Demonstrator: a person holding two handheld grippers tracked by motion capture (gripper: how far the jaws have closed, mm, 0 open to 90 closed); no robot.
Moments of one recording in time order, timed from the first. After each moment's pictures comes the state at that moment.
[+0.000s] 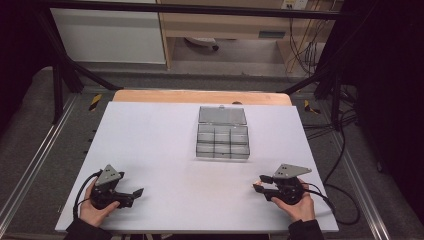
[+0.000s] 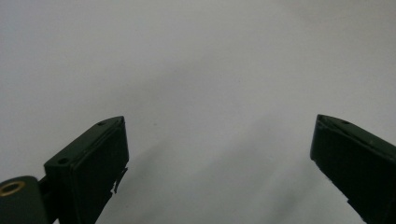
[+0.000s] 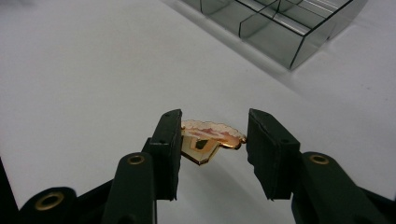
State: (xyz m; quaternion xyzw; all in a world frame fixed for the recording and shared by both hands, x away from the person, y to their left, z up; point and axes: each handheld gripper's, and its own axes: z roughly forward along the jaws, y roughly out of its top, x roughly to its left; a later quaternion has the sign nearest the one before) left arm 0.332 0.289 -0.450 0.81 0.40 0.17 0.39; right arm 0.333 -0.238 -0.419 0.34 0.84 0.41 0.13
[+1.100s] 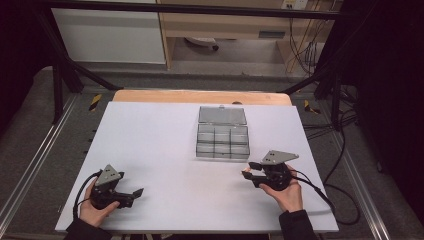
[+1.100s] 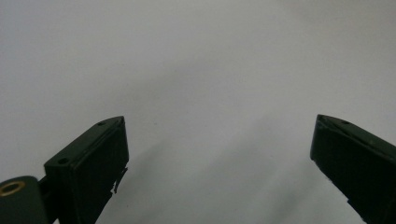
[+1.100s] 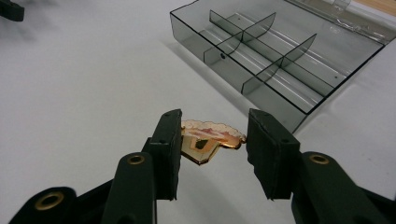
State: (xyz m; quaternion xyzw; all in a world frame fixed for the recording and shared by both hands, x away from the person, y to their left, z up) left arm 0.332 0.290 -0.450 0.81 0.40 0.17 0.39; right arm 0.361 -0.204 -0.397 0.32 0.83 0.42 0.15
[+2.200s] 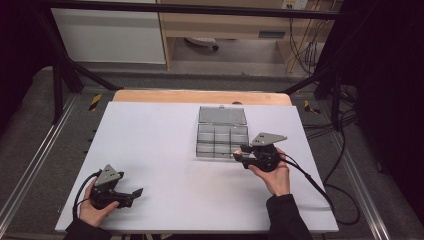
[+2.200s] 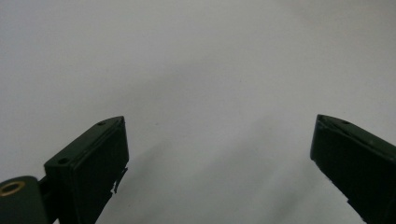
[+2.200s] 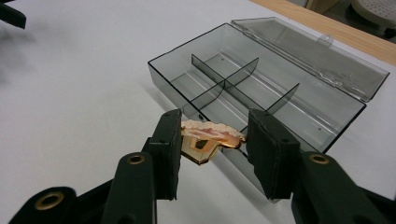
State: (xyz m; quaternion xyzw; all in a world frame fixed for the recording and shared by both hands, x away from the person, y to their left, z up) left arm 0.332 0.291 -0.450 0.81 0.40 0.17 0.39; right arm 0.403 -0.178 -0.378 0.32 0.83 0.43 0.17
